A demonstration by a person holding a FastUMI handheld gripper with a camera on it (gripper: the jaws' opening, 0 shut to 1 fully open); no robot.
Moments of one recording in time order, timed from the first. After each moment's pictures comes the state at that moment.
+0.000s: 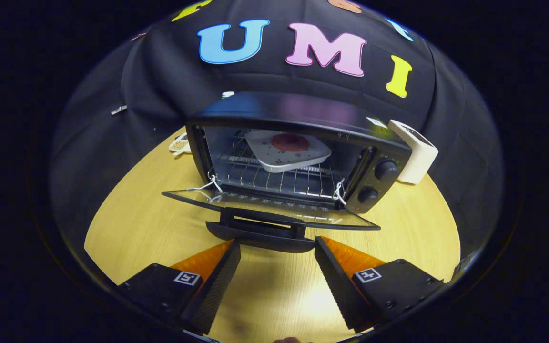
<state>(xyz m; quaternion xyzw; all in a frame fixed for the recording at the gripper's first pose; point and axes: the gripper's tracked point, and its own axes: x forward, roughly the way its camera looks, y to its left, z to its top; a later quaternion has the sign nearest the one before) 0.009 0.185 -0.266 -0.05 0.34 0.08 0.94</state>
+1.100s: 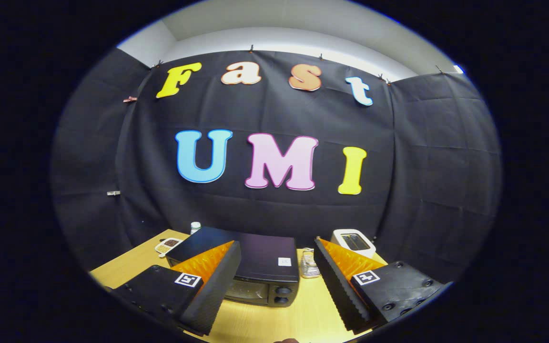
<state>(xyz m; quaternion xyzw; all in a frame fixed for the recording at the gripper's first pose) 0.034 0.038 -0.003 -0.02 0.03 0.04 1.00</state>
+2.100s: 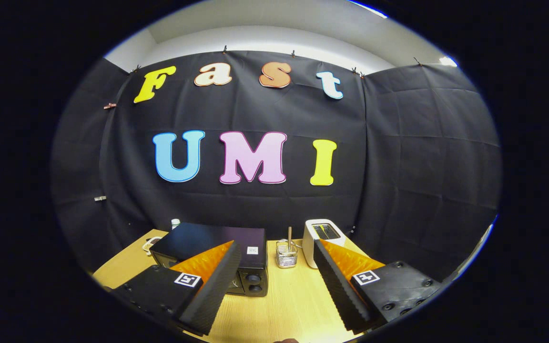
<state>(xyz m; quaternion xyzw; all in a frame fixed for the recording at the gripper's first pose) 0.009 -0.014 -0.004 0.01 0.05 -0.01 1.00</state>
